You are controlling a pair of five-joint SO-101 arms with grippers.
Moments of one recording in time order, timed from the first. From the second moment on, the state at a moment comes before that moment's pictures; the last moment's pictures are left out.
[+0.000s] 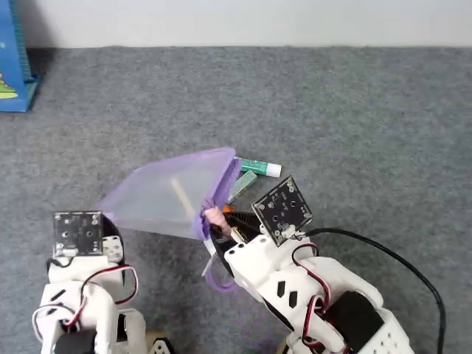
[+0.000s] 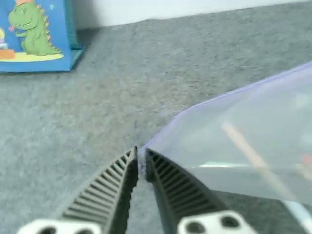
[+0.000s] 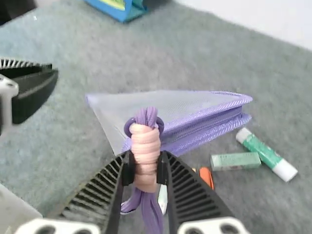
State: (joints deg) left arm -15.3 -103.7 67.6 79.5 -4.4; right arm -45.1 -76.6 50.6 62.3 -6.8
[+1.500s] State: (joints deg) left arm 6.8 -103.7 68.0 79.7 16.3; right arm -49.1 -76.6 53.5 56.7 -6.7
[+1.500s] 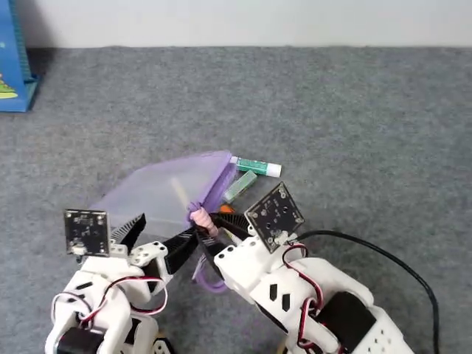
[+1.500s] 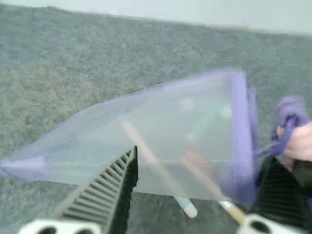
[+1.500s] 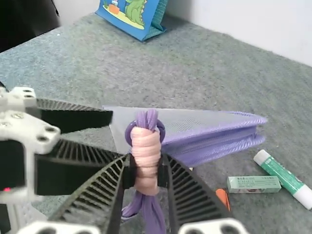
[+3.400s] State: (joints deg) left arm -18.2 -103.8 71.3 75.6 0.2; right arm -47.2 -43.2 54.1 67.6 5.8
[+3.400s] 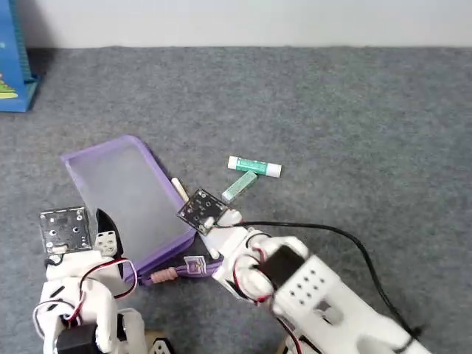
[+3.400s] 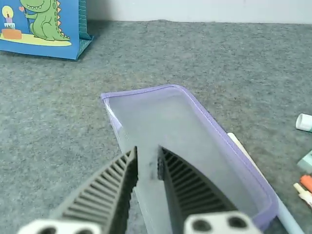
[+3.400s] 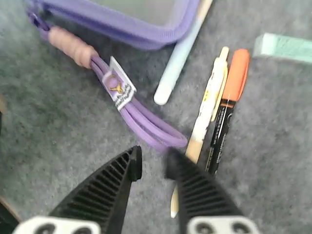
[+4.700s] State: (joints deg) left arm -18.2 -103.8 71.3 75.6 0.1; right arm -24.2 -45.7 53.6 65.1 21.3
